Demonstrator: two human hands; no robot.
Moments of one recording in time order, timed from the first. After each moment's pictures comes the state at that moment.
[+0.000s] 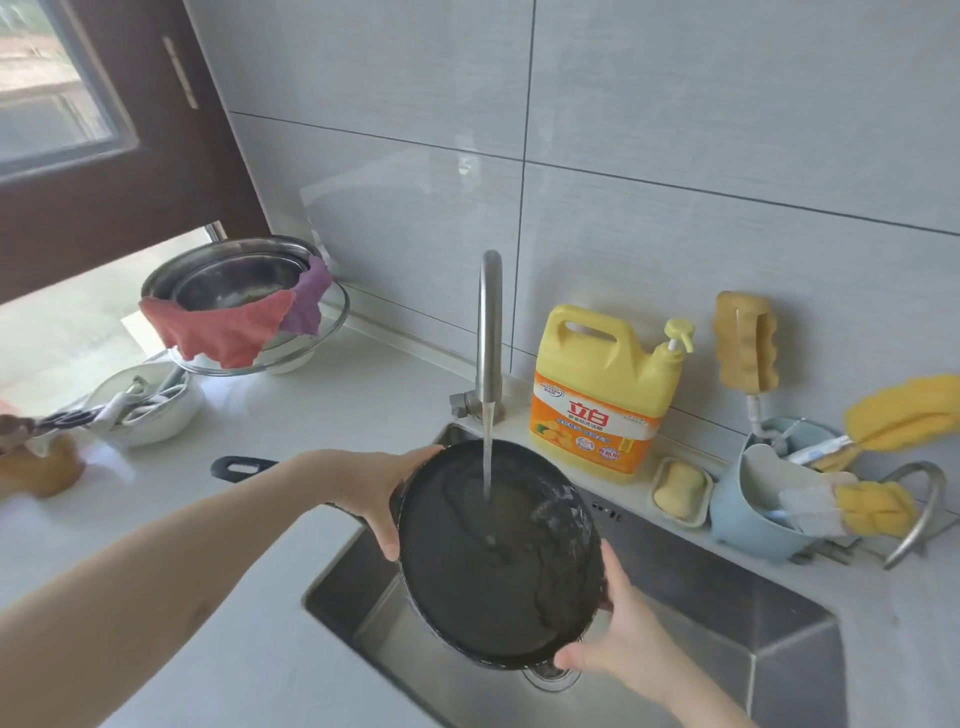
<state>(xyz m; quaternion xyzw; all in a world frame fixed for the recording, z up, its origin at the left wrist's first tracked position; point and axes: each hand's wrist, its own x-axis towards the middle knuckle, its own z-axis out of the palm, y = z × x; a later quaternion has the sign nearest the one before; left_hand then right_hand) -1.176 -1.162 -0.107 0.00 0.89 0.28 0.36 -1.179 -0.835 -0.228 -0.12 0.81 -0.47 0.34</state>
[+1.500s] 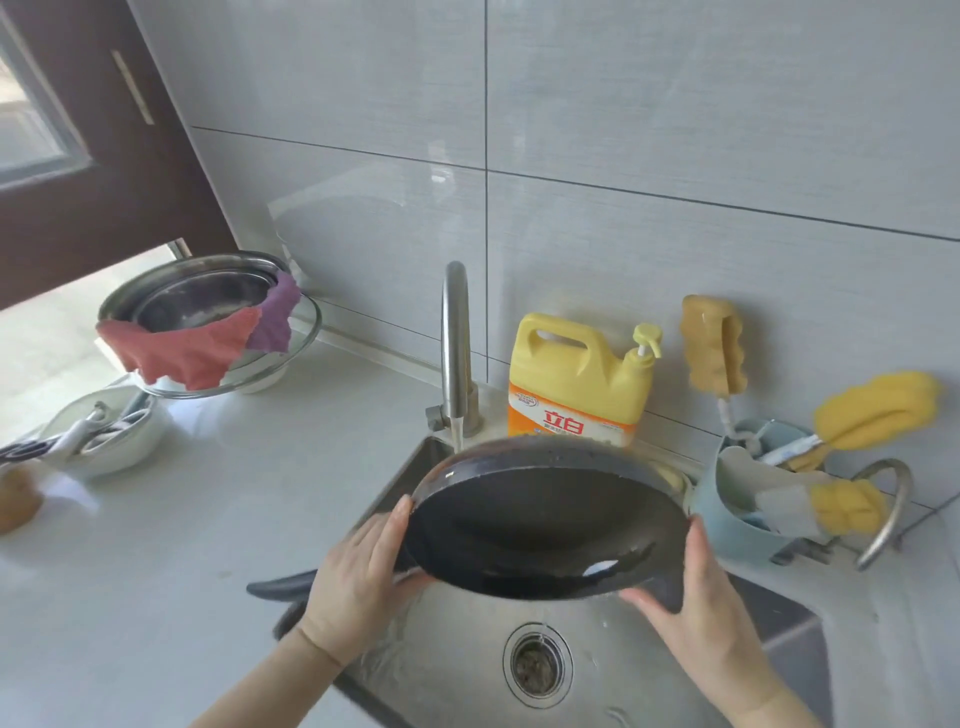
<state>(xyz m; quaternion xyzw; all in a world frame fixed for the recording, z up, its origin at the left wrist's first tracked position) -1.127 -1.107 -0.196 0.06 0.93 0.06 -0.36 -1.215 -0.786 -0.204 -0.26 0.89 -0.35 -0.15</state>
